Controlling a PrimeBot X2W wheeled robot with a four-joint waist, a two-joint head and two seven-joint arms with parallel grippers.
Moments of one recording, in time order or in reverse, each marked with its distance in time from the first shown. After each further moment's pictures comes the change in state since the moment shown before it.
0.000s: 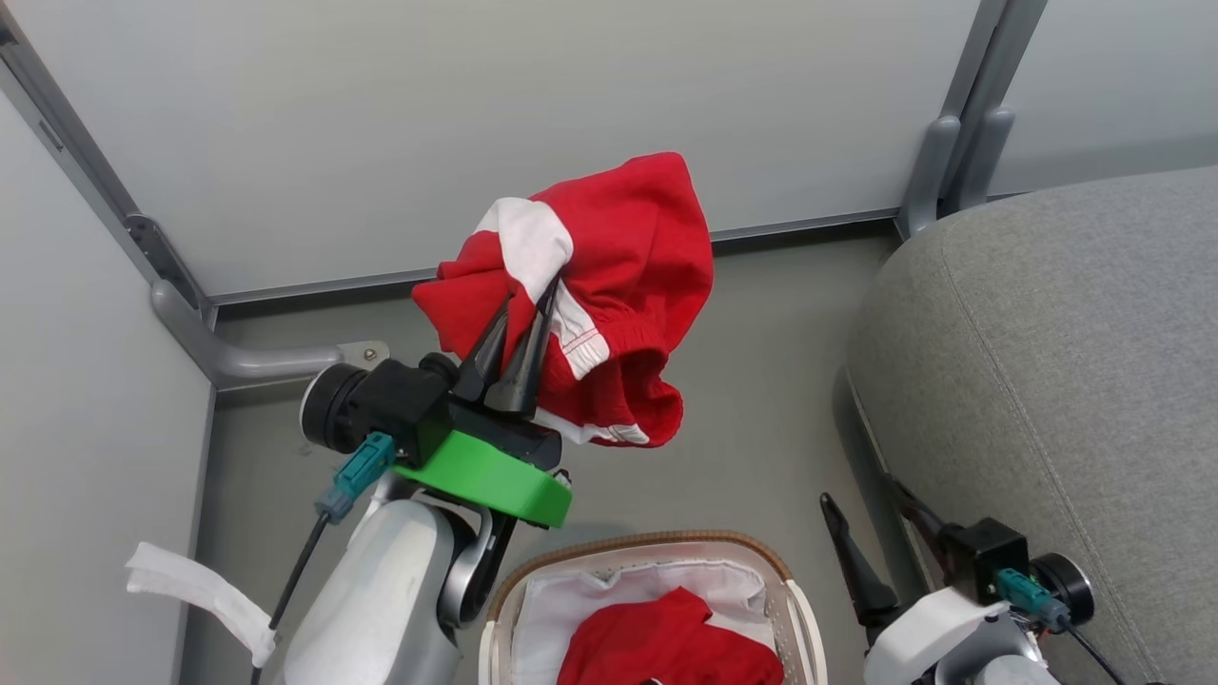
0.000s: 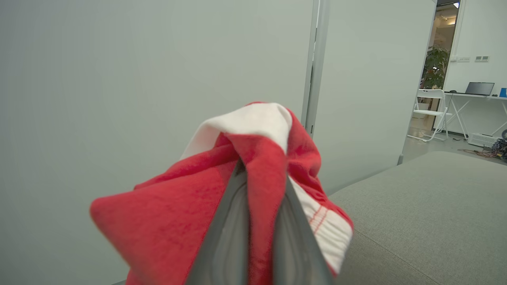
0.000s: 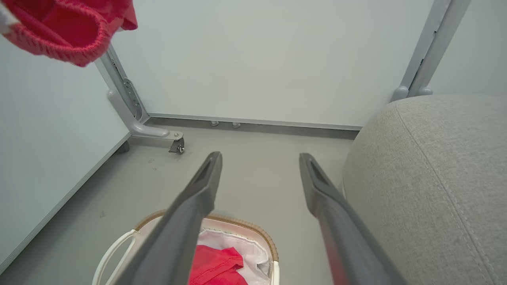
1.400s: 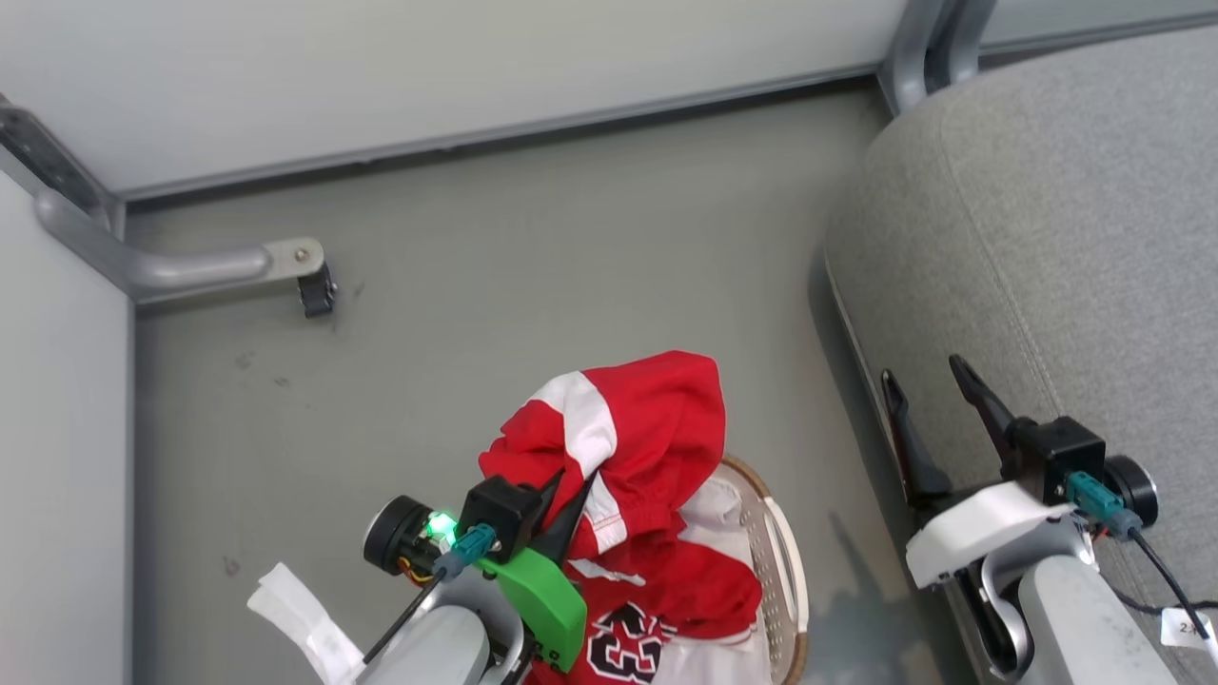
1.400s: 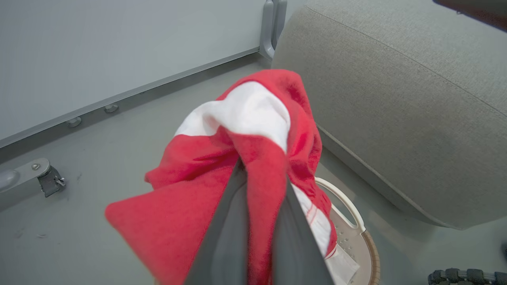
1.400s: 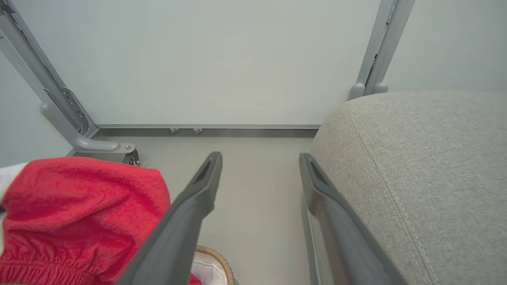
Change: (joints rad) left arm 0.010 0.033 -0.254 0.405 -0.013 0.000 0.000; right arm -0.135 -0.007 -0.119 -0.042 -0.018 0.000 0.000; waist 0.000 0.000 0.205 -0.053
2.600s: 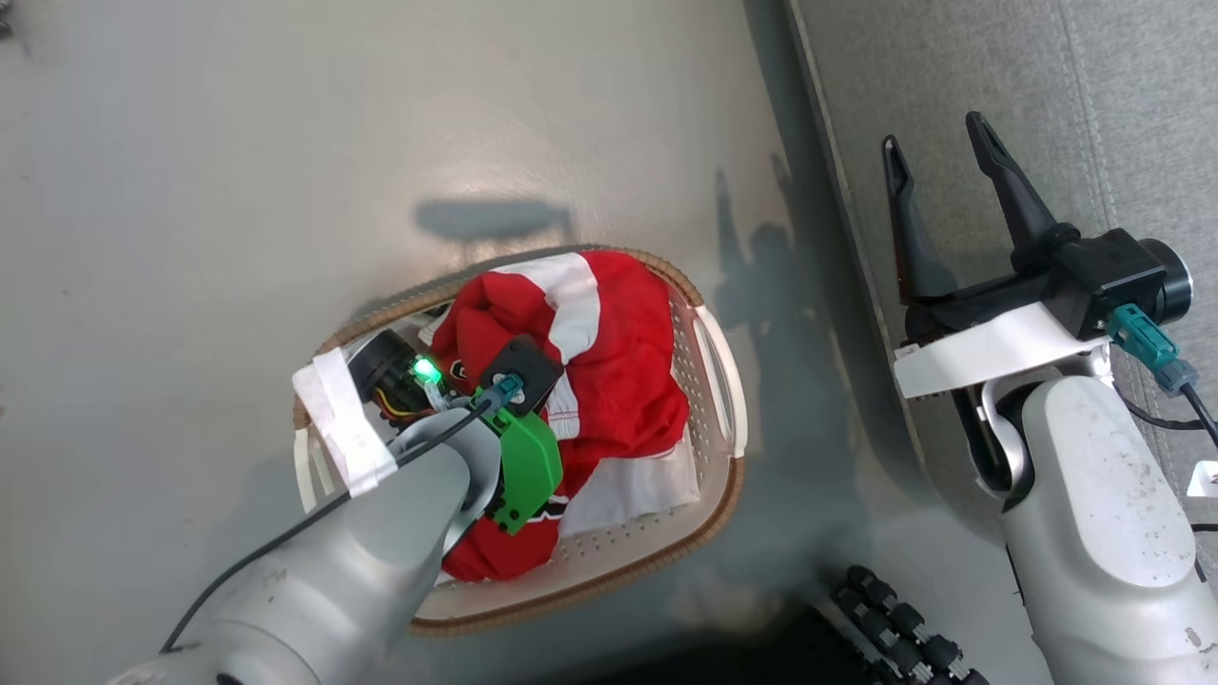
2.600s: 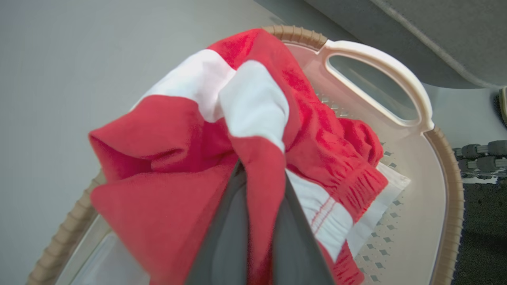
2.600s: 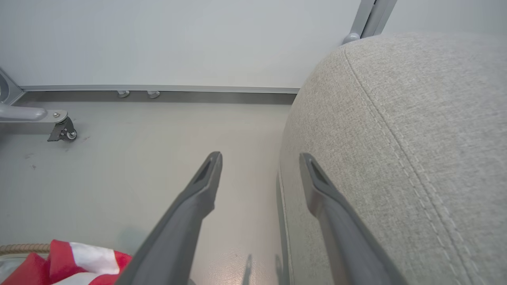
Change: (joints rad) left arm -0.495 0.002 -0.527 0.447 -0.241 0.003 0.001; right arm -0.261 0.019 0.001 -0.143 -0.029 0.000 0.000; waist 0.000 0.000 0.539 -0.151
